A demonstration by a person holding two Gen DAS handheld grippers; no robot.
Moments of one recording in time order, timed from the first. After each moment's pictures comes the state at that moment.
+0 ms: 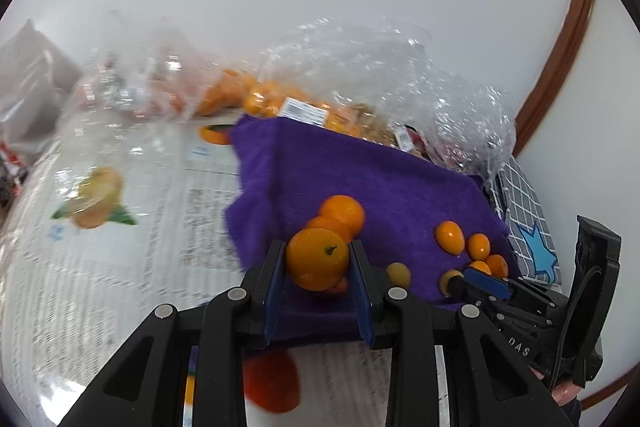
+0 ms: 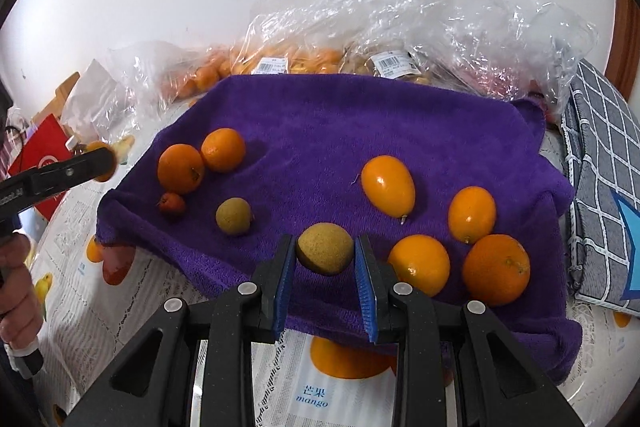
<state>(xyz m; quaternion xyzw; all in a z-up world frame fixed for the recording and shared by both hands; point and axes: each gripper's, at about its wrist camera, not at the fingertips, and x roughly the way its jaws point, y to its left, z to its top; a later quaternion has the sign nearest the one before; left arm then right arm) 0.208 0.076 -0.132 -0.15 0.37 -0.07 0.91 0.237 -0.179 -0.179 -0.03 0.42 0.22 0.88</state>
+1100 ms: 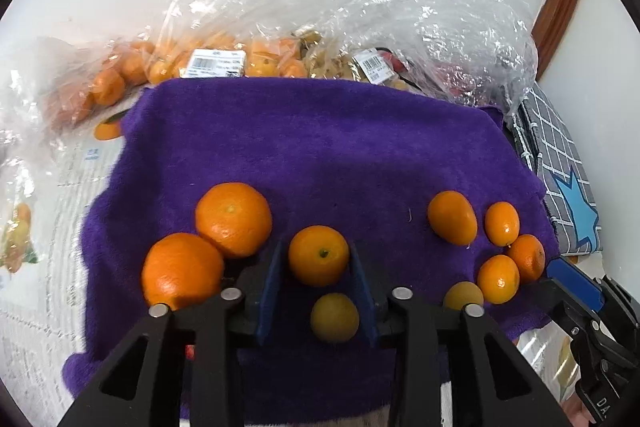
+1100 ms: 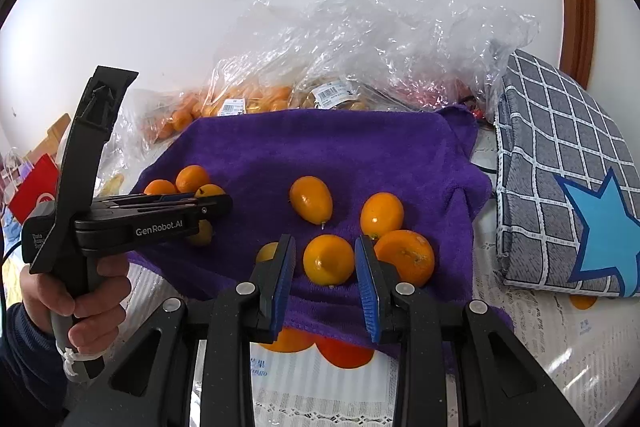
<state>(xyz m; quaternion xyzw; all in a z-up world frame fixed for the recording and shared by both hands) 0.274 -0.015 -0.161 -0.06 0.46 -0.06 0.88 0.221 -0.235 -0.154 0.02 0.38 0.19 0.90</state>
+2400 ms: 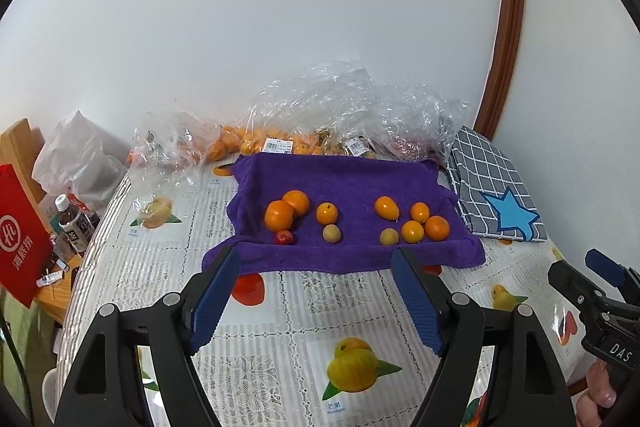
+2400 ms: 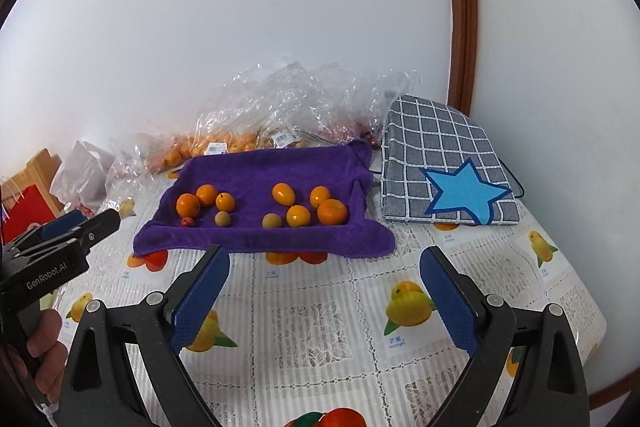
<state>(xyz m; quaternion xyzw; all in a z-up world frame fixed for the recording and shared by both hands) 0.064 0.004 -0.040 -0.05 0.32 -0.02 0.95 0.051 -0.264 -0.047 0.02 0.33 0.05 0.94</state>
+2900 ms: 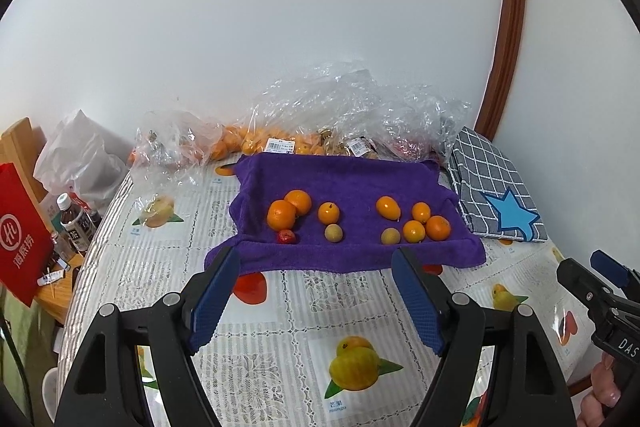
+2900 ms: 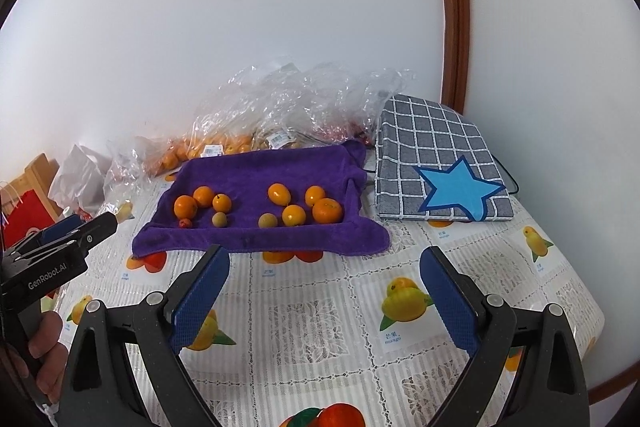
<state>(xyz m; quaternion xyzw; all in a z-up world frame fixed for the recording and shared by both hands) 0.060 0.004 -0.039 -0.05 0.32 -0.01 0.95 0.047 -0.269 -0.043 0.03 0.33 0.04 0.94</state>
